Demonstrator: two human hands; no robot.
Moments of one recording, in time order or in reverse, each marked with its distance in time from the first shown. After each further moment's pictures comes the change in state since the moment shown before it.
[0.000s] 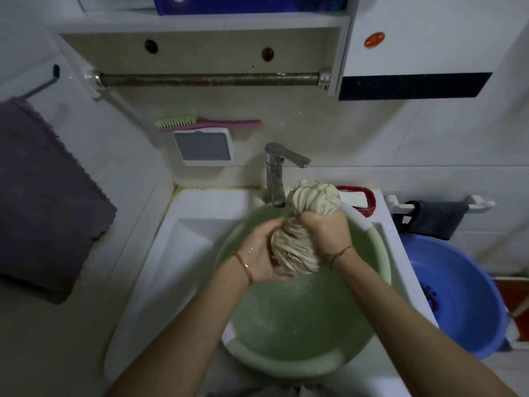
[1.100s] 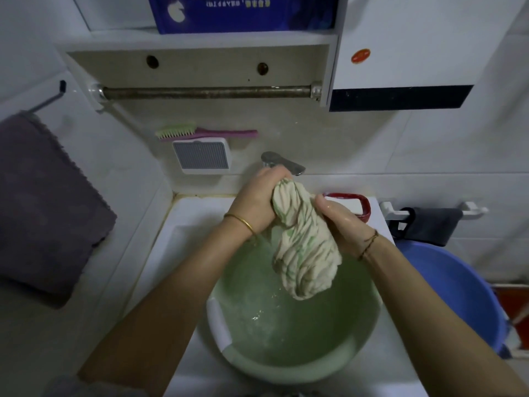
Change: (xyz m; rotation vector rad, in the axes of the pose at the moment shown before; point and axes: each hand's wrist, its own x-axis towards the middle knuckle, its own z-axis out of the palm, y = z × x) left_hand -0.025 0.070 0.036 1.345 0.321 1.161; right_hand 0.015 -0.010 -0.049 0.398 -0.554 0.239
